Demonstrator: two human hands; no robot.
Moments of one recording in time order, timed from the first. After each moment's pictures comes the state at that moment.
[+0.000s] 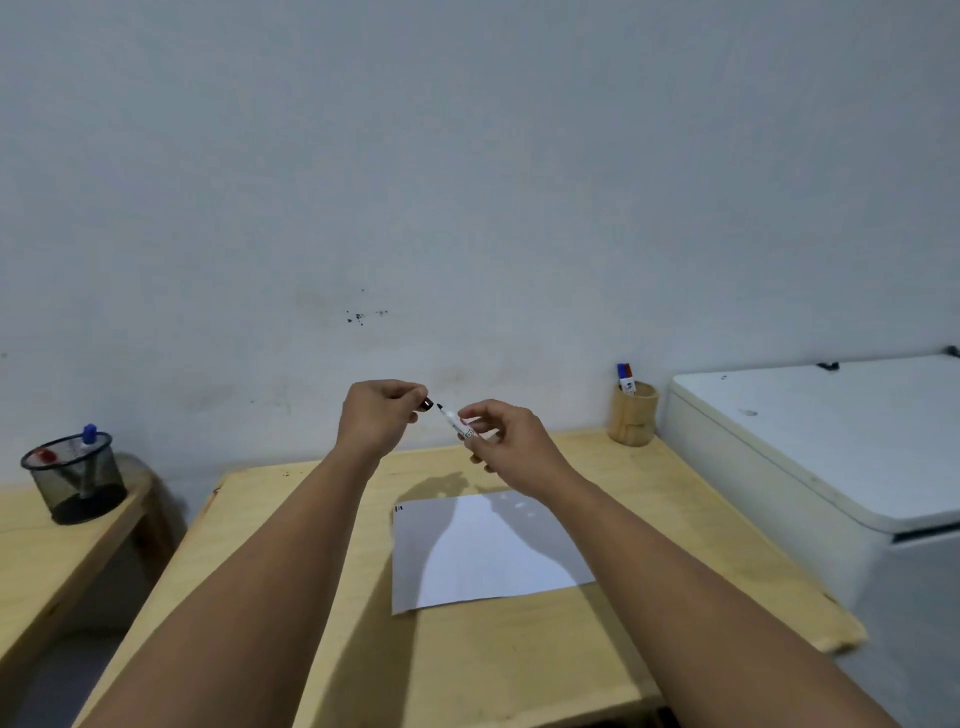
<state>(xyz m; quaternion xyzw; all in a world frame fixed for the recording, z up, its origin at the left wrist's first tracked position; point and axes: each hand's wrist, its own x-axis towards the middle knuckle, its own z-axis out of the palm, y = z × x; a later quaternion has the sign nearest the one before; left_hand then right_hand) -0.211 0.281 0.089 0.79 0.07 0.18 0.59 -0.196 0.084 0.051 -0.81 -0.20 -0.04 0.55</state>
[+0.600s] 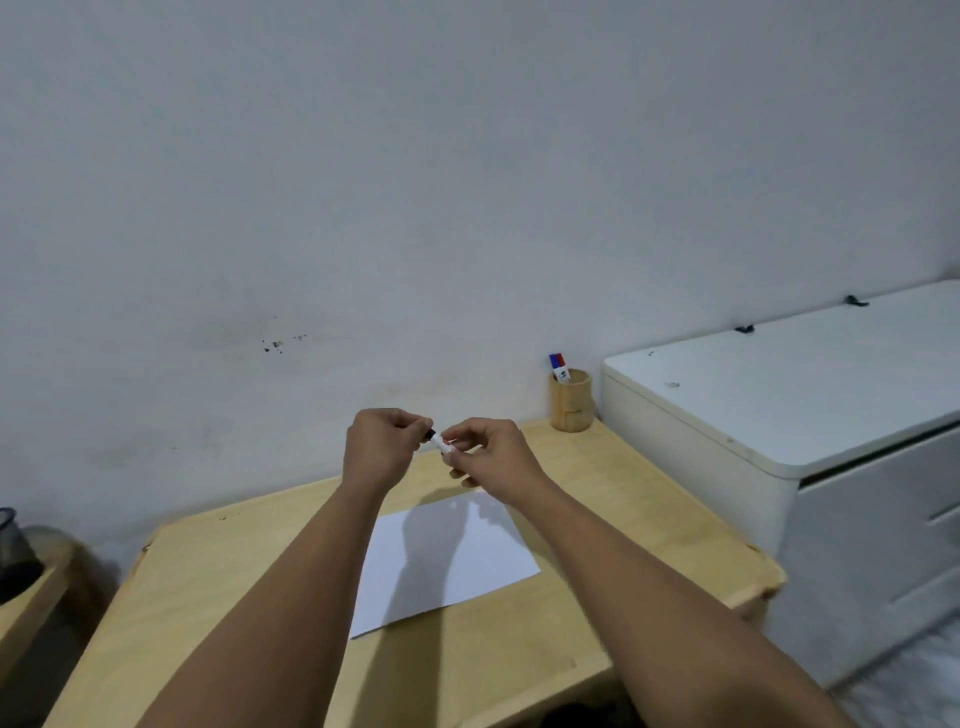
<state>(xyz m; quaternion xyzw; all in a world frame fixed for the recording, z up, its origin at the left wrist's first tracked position) -0.207 0.196 0.081 0.85 0.03 0.14 0.51 -0.196 0.027 0.033 -0.77 -0.11 -0.04 0.62</state>
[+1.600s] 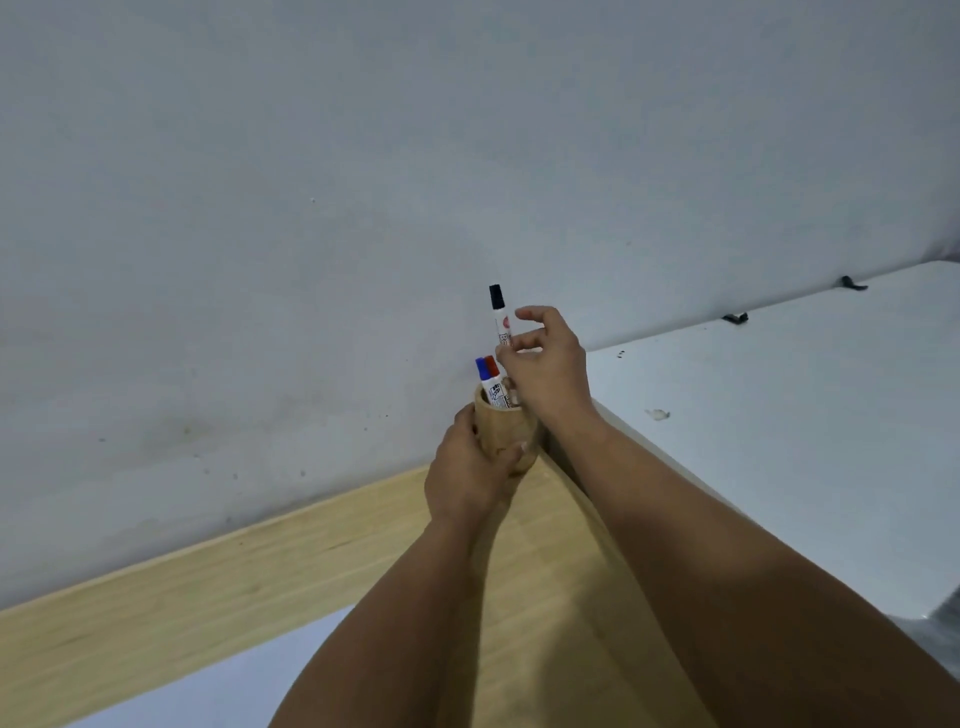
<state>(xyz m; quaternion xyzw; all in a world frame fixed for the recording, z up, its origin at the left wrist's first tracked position) 0.008 -0.035 -0.046 0.87 -0.04 0.10 0.48 0.038 -0.150 0.035 -0.79 0.03 -0.27 0.55</state>
